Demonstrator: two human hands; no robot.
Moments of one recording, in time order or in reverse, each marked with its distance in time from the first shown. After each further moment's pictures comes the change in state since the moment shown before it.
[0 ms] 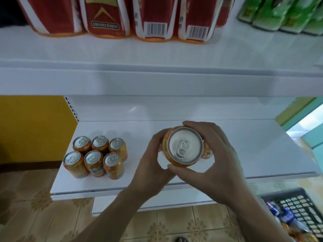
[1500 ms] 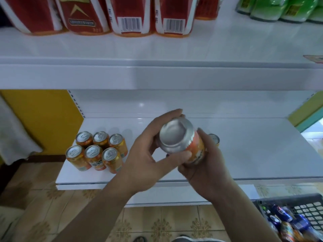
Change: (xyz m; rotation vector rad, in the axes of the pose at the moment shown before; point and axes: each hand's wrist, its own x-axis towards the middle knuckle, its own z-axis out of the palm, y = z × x) left_hand 0.012 0.085 0.012 -0.198 -0.135 0.062; right_hand -0.008 0.047 0.006 1.409 -0.127 0.928
